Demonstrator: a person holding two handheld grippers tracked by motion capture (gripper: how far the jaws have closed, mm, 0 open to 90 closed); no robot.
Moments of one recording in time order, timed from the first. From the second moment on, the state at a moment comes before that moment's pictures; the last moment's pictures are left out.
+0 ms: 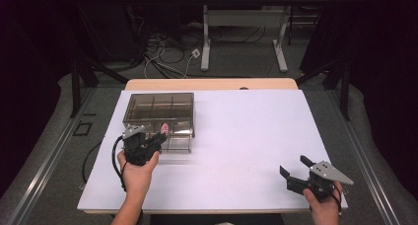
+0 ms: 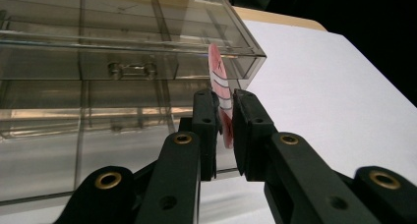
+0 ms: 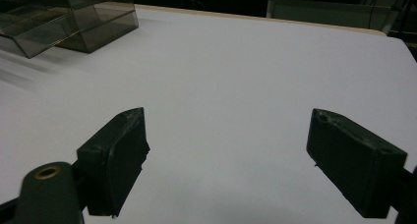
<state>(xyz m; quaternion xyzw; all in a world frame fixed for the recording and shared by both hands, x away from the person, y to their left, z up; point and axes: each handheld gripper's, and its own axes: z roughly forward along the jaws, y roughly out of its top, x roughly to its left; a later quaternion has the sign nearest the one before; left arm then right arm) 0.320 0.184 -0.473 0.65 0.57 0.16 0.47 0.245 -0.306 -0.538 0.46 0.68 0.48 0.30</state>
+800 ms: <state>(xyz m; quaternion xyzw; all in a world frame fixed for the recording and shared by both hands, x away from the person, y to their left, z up) 0.316 0.229 -0.480 0.62 0.61 0.17 0.47 0.246 -0.306 -0.537 0.46 0.68 0.49 0.30</state>
